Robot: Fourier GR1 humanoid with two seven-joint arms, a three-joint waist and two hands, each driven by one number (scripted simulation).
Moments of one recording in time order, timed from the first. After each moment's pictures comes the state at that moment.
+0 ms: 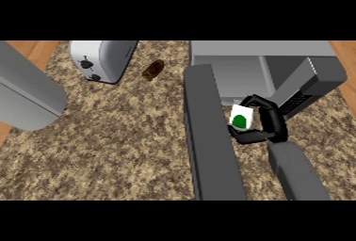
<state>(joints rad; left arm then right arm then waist) 0.63 0.01 0.41 -2.34 0.43 -0.38 -0.07 -0.45 -0.13 -0.05 -0.81 0.05 0.02 -0.79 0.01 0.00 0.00</state>
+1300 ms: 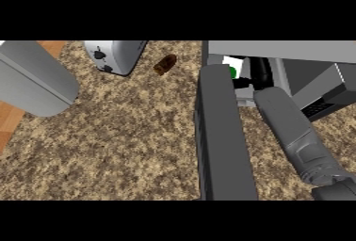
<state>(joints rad) 0.52 0.03 0.42 -2.26 0.43 -0.42 -0.06 -1.02 -0.17 -0.13 -0.24 0.26 -0.45 -0.66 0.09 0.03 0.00</state>
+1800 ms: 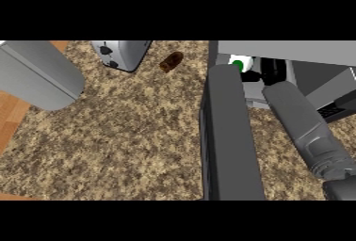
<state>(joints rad) 0.48 0.05 0.42 -2.22 0.42 -0.44 -0.07 -1.06 -0.23 -0.12 -0.16 0.32 -0.65 -0.70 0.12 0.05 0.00</state>
